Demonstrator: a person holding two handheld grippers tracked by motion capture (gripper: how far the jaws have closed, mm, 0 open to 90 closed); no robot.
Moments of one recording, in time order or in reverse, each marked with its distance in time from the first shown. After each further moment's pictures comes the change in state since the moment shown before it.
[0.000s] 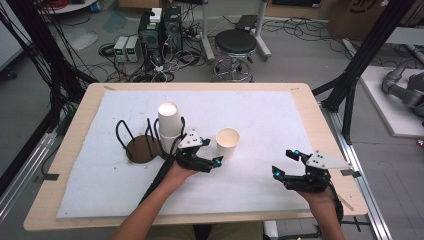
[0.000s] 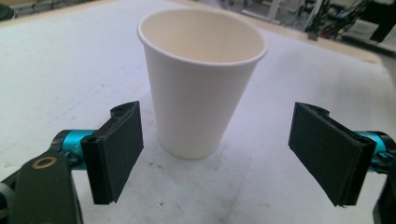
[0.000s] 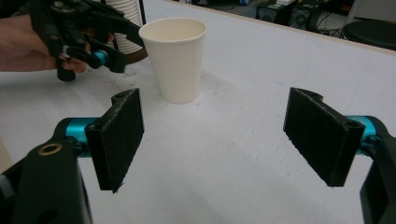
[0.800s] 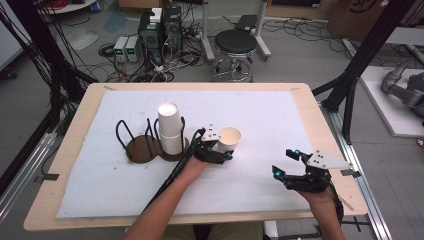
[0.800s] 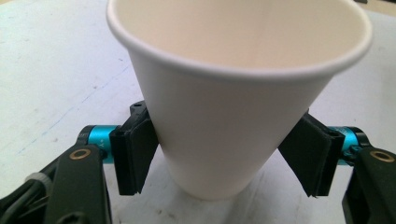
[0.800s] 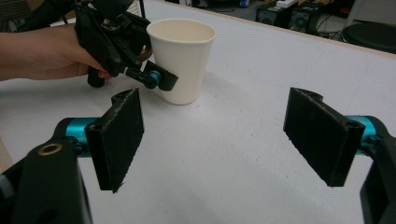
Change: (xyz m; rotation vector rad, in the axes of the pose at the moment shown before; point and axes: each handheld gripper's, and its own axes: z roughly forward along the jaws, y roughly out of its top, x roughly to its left) left arm 0.005 0.012 0.055 0.136 0.059 0.054; right arm 0.000 0.001 -0.001 -0.005 0.004 0.001
